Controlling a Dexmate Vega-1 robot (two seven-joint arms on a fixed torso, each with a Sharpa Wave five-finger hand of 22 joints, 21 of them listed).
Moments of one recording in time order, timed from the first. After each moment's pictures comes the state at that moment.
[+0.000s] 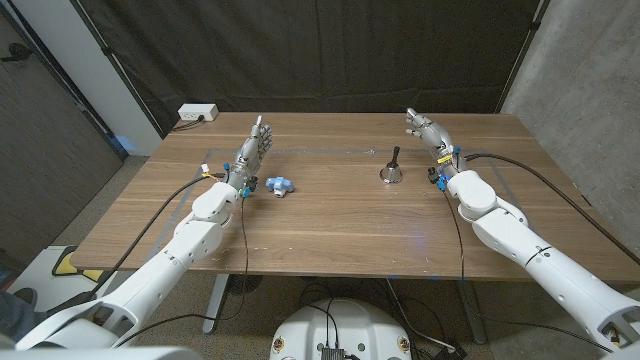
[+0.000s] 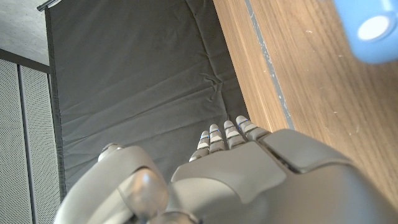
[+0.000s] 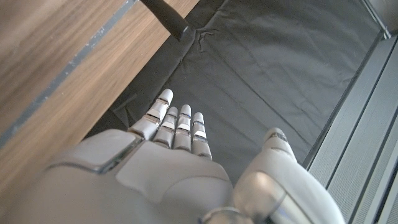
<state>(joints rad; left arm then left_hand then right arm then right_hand) 0.86 0.53 0.37 -1.32 -0.63 -0.33 -0.04 0.36 0.03 -0.18 0.10 0.35 -0.03 0.07 0.20 0.18 0.02 0.02 0.21 0.18 -0.02 0.02 0.19 0.18 -0.02 -0.03 0.19 0.17 -0.91 -0.67 -0.41 -1.60 0.26 0.21 -0.22 0.28 0.00 0.26 -0.11 0.19 0.19 0.09 0.20 0.18 0.21 0.10 0.22 0.18 0.12 0.04 0.19 0.17 0.21 -0.04 0.36 0.17</state>
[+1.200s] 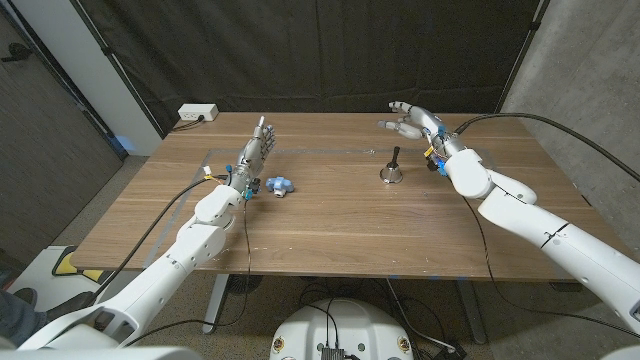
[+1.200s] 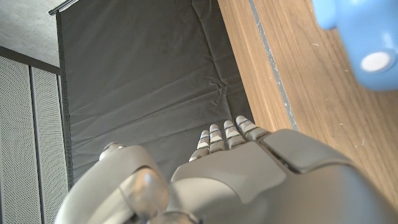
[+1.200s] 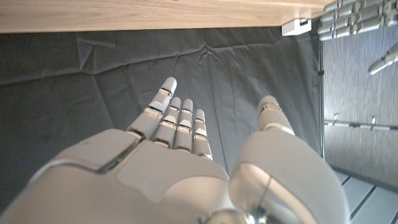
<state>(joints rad) 0.88 0.52 0.38 -1.35 -0.62 -0.35 -0.04 0.37 0.04 -0.19 0.10 0.35 -0.02 0.07 0.20 0.18 0.02 0.02 0.21 0.18 -0.02 0.02 0.19 0.18 -0.02 -0.03 0.19 0.17 -0.82 -0.83 -0.50 -1.83 -0.24 -0.08 -0.21 0.60 0.00 0.34 -0.19 0.20 0.24 0.11 0.21 0.19 0.30 0.09 0.23 0.18 0.26 0.02 0.20 0.17 0.39 -0.04 0.34 0.17</state>
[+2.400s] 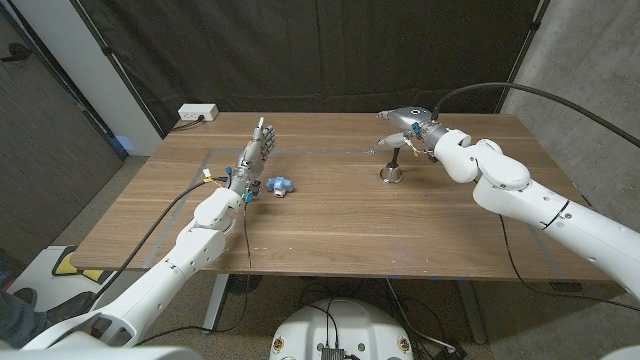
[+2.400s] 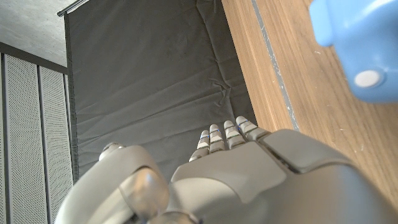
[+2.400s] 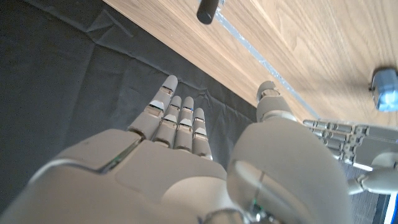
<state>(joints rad) 0.91 0.52 0.37 -1.37 -0.63 -0.37 -0.05 0.37 0.04 -0.20 0.10 0.35 -0.02 0.06 0.20 0.18 0.02 0.02 0.21 0.18 -0.01 0.02 0.19 0.18 -0.03 -0.04 0.19 0.17 -0.67 -0.91 -0.67 -1.98 -0.73 -0.30 0.18 0.75 -0.03 0.36 -0.18 0.20 0.26 0.11 0.21 0.19 0.32 0.08 0.23 0.18 0.28 0.03 0.19 0.17 0.42 -0.05 0.31 0.17</state>
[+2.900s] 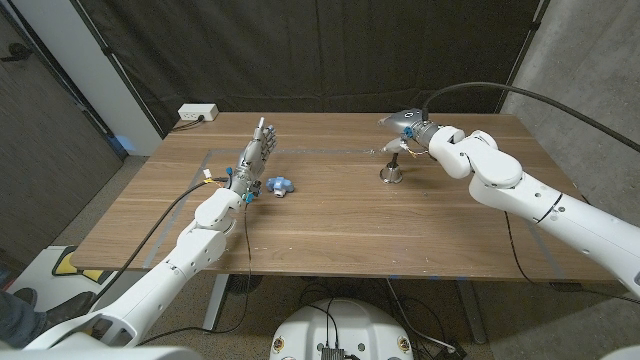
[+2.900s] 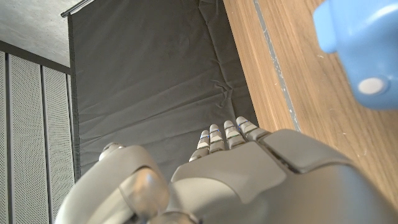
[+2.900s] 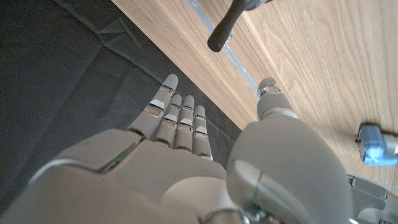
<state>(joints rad) 0.91 0.52 0.37 -1.37 -0.64 -0.38 -0.06 0.37 0.04 -0.20 0.10 0.35 -0.02 0.06 0.20 0.18 0.02 0.02 0.21 0.18 -0.01 0.02 0.19 0.18 -0.03 -0.03 0.19 0.17 -0.60 -0.89 -0.73 -1.97 -0.92 -0.28 0.37 0.79 -0.03 0.36 -0.17 0.20 0.30 0.10 0.22 0.20 0.36 0.07 0.24 0.18 0.32 0.00 0.19 0.17 0.46 -0.05 0.30 0.17</state>
